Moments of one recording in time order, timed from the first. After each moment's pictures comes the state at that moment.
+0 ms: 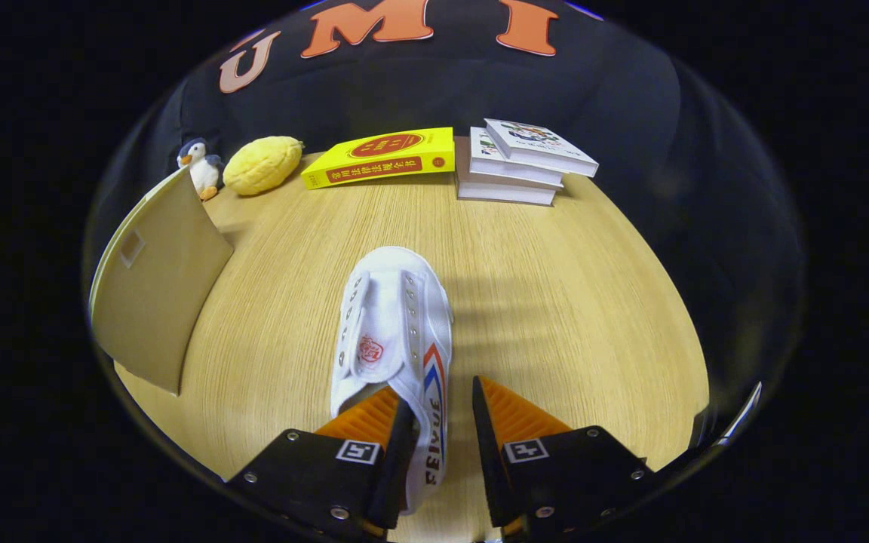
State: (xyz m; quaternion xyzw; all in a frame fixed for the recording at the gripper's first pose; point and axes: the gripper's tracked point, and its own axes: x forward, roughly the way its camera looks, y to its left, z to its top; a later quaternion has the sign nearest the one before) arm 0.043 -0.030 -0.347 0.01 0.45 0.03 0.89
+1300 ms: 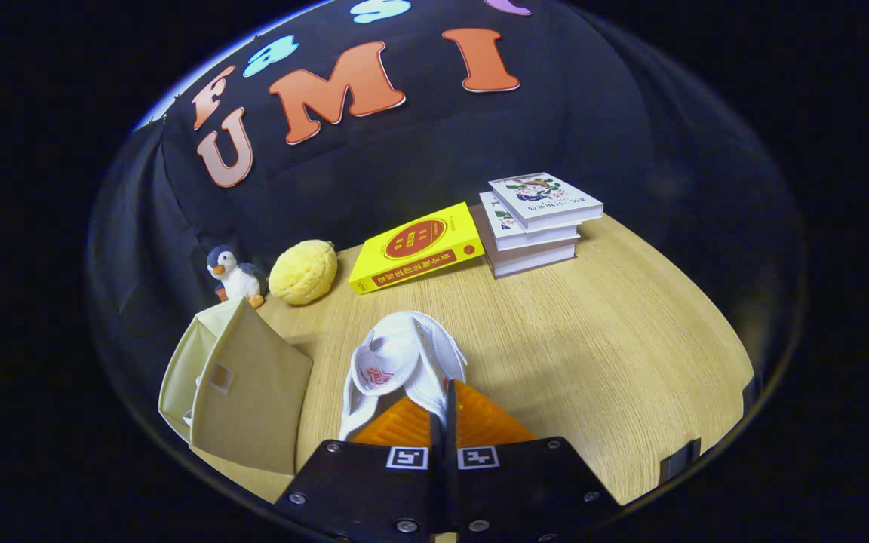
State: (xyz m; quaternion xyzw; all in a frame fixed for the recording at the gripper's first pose) arm 0.077 0.026 -0.230 0.15 0.34 0.02 0.93
